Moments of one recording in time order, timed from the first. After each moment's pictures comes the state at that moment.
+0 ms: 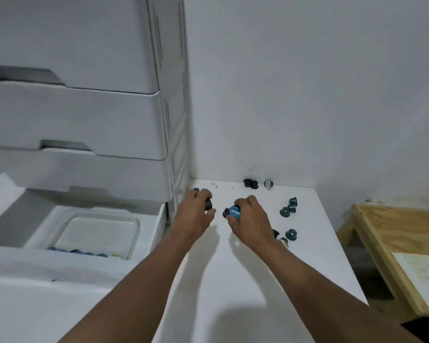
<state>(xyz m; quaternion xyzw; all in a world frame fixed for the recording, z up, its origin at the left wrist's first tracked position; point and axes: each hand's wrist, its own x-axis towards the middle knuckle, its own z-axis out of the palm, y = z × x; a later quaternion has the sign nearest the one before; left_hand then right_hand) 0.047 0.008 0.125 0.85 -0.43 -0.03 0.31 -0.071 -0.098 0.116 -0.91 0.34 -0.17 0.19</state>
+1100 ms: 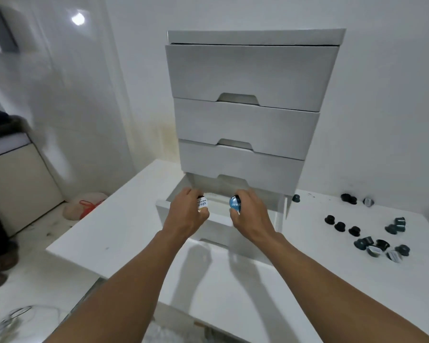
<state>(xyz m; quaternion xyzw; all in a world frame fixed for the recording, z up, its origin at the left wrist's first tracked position) 0.148 0.383 0.185 0.90 -0.30 0.09 0.31 0.061 0.234 0.174 -0.93 0.18 -0.22 0.25</state>
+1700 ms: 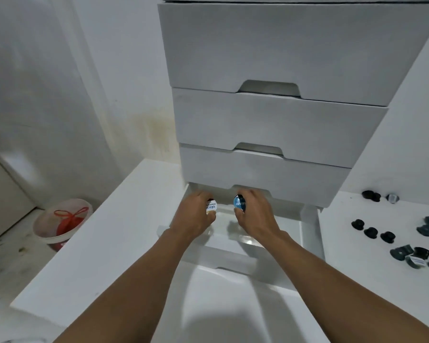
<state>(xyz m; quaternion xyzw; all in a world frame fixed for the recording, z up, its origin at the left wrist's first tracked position) 0.325 0.347 0.142 0.88 -0.39 0.00 0.27 0.223 0.210 0.136 -0.92 0.24 -0.19 0.24</state>
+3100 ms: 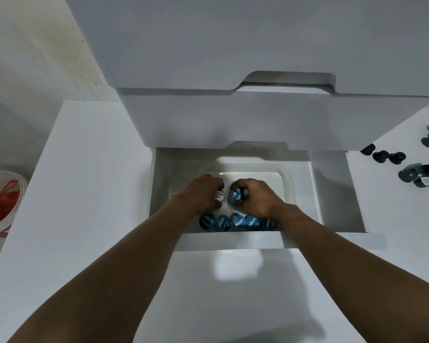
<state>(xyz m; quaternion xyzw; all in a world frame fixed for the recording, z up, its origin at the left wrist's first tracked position) 0.425 0.251 0.009 0.78 -0.54 -0.30 0.04 0.282 0.153 0.004 -0.87 0.34 0.09 0.35</state>
